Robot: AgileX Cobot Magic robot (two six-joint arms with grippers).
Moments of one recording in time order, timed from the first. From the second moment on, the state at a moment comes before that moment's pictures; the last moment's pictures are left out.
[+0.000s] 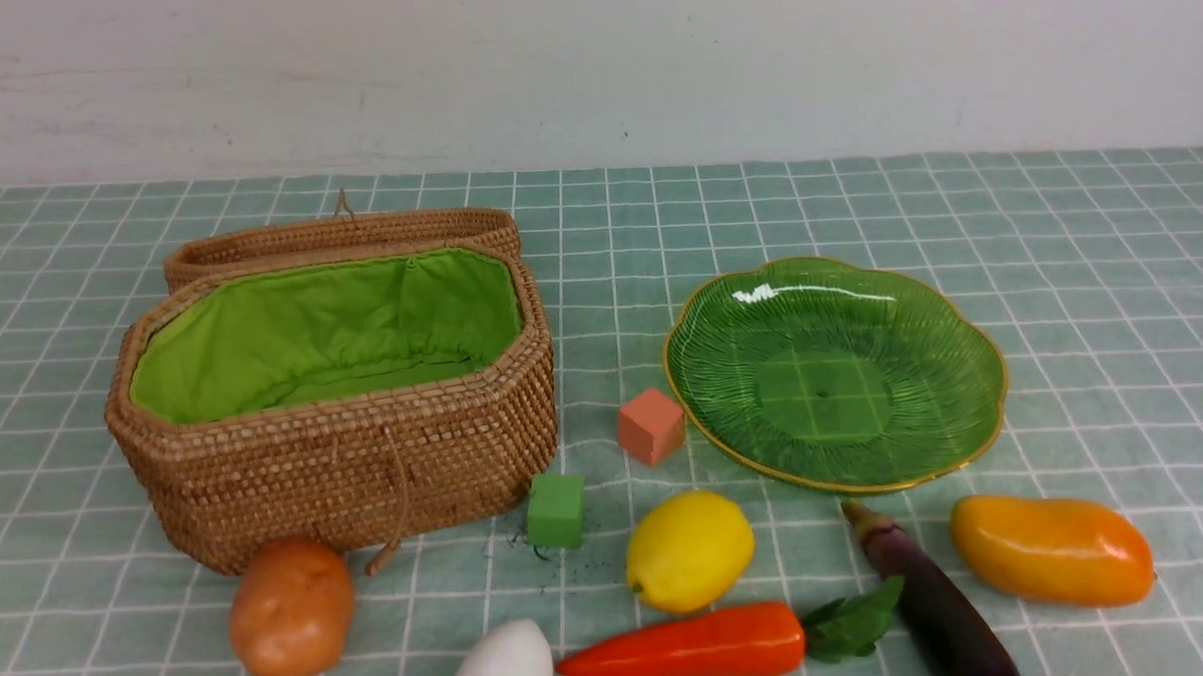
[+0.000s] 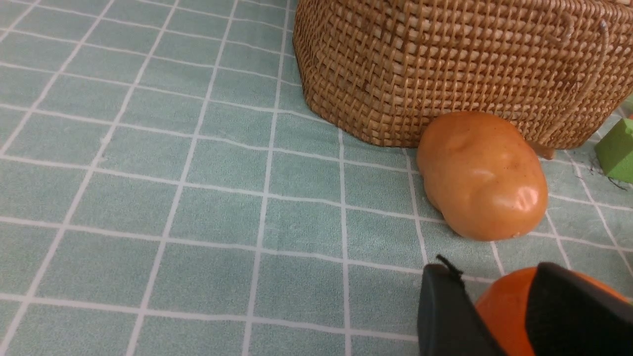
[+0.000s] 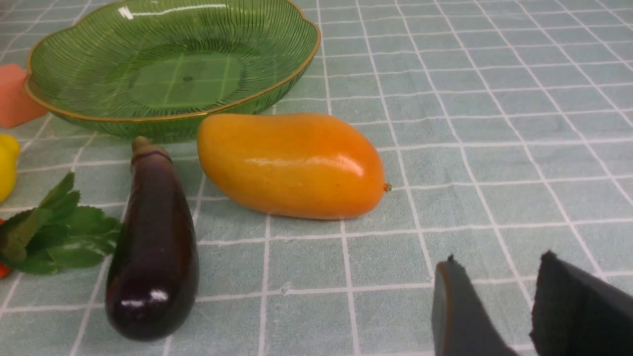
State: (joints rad) right arm -0.04 -0.01 0.02 0.03 0.38 0.00; left arm -0.02 -0.01 0.03 -0.10 0.39 -0.16
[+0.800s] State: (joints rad) right arm -0.04 -0.01 0.02 0.03 0.38 0.00; left arm -0.02 -0.01 0.03 -0.89 -0.13 -0.25
